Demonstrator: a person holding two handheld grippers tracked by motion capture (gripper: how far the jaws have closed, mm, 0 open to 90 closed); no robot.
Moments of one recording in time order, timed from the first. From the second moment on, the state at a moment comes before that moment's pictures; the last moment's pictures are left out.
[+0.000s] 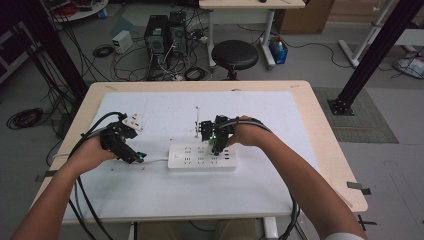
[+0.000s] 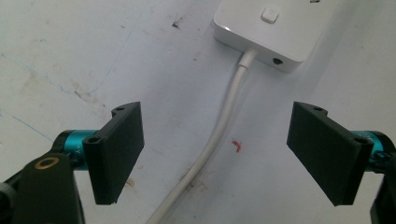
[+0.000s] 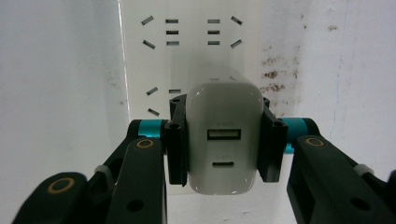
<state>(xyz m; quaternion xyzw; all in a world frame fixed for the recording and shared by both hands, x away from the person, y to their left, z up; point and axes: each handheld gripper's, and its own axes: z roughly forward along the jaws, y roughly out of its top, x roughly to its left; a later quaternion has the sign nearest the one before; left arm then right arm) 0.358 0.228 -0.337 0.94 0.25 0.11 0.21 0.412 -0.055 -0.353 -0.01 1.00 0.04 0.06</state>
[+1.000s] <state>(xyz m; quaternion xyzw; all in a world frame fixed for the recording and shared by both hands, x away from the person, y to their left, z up) 0.357 0.229 -0.344 0.94 0.25 0.11 0.22 0.415 -0.047 -0.355 -0.01 1.00 0.03 0.05</state>
